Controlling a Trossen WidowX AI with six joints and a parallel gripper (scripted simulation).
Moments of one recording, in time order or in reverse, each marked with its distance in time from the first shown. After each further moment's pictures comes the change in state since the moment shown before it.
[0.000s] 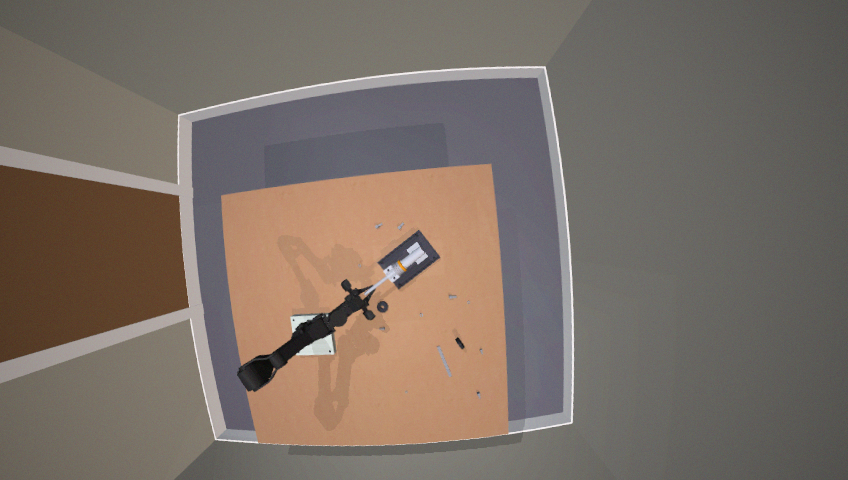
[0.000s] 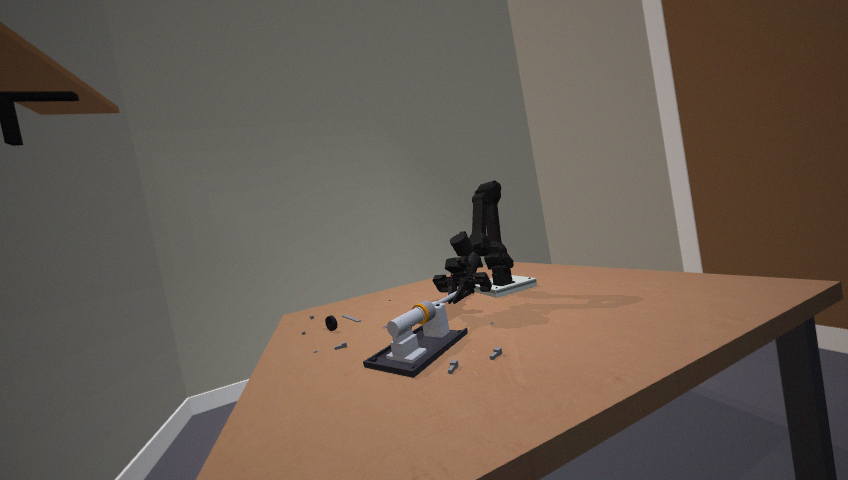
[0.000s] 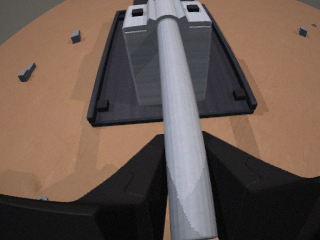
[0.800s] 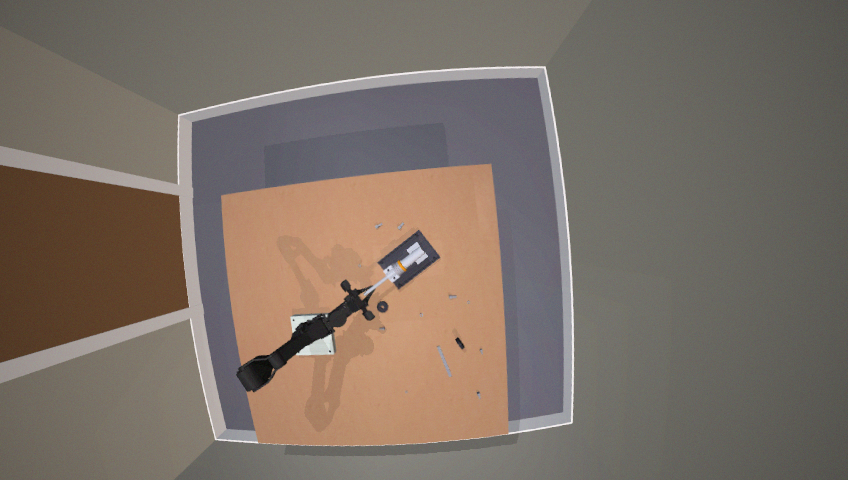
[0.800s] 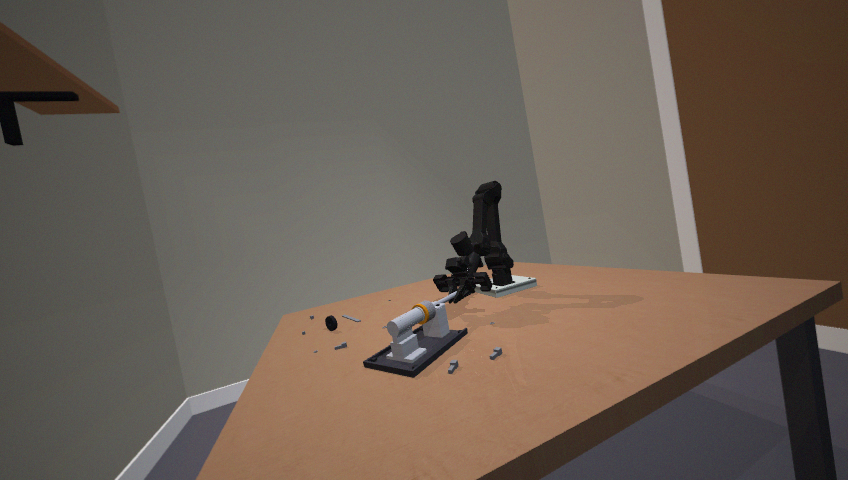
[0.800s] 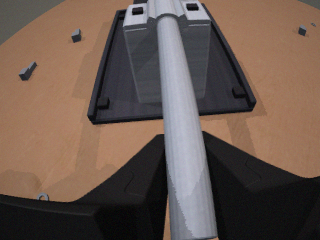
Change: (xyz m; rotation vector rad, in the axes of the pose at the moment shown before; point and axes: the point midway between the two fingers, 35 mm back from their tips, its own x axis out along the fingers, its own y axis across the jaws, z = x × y) arm -0.002 0.000 -0.001 0.000 0.000 0.000
